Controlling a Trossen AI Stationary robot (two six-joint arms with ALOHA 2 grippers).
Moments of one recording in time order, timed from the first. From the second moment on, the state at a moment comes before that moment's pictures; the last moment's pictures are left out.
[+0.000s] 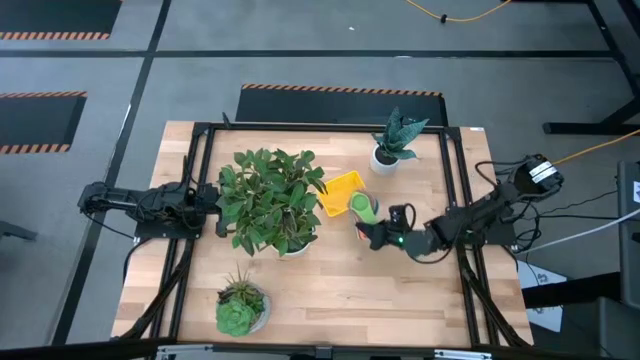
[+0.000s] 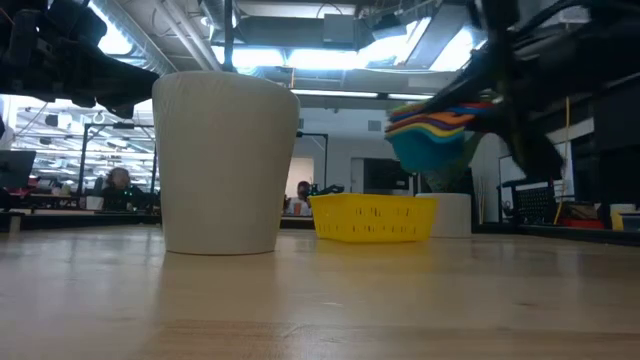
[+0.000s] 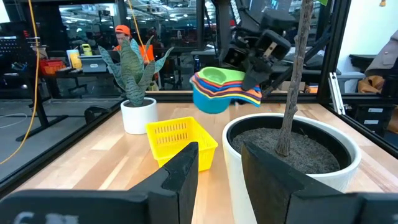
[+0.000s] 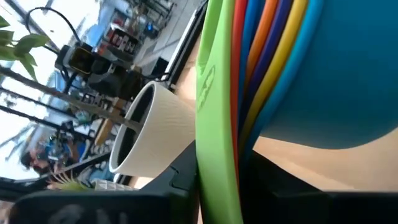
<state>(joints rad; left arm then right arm) -0.09 0.01 0.01 0.04 -0.19 0.01 0.48 1.43 0.45 0.58 0.81 1.32</state>
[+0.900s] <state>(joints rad) -0.09 0.01 0.01 0.04 -0.19 0.01 0.00 1.50 0.45 0.74 0.05 1.09</state>
